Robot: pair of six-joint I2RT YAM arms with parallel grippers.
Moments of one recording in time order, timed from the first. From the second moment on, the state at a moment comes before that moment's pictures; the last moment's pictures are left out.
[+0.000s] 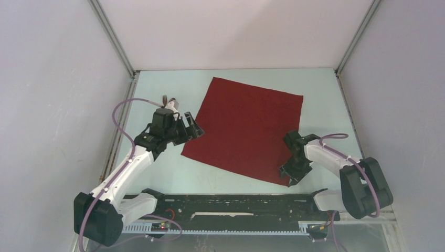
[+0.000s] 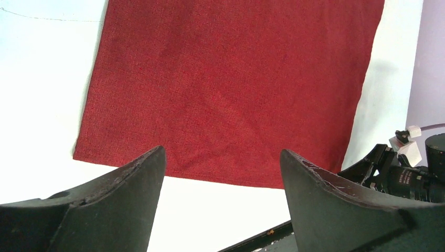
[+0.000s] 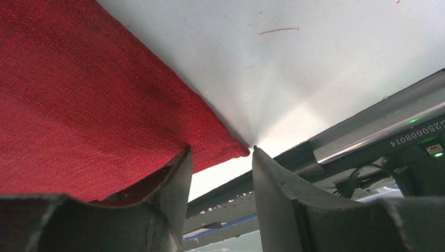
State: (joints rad) left arm -0.33 1.04 0.76 -0.42 0.17 -0.64; right arm 0.37 1.32 0.62 -0.94 -0.02 1.22
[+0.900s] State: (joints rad) left arm -0.26 1.17 0.74 -0.50 0.01 -0.78; right arm 0.38 1.16 0.57 -0.96 0.03 1.34
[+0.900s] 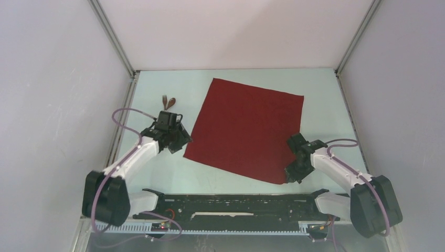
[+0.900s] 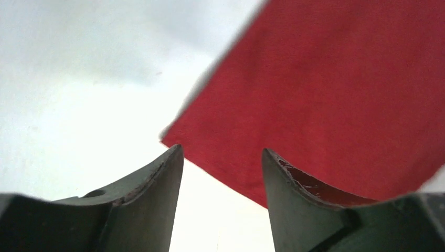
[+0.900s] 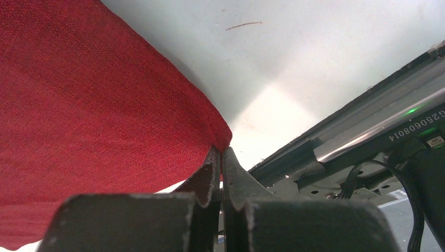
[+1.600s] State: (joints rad) left arm -0.36 1.68 1.05 -0.98 -0.21 -1.16; right arm 0.37 1.09 0.58 -0.98 0.02 1.26
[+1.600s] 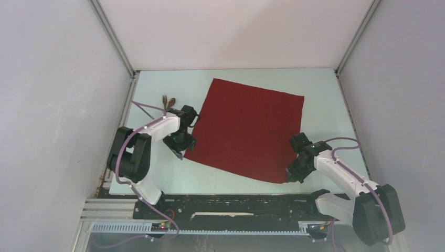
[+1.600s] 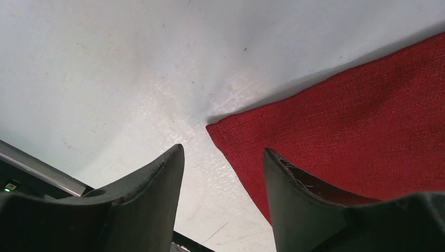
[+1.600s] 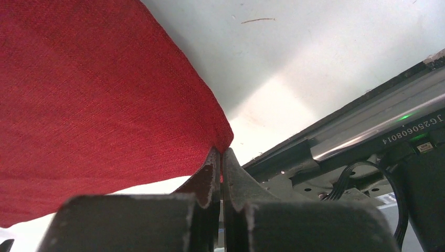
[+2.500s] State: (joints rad) left arm -0.35 1.57 0.87 -0.73 -0.16 -1.18; right arm 0.36 1.00 0.58 -1.00 0.01 1.24
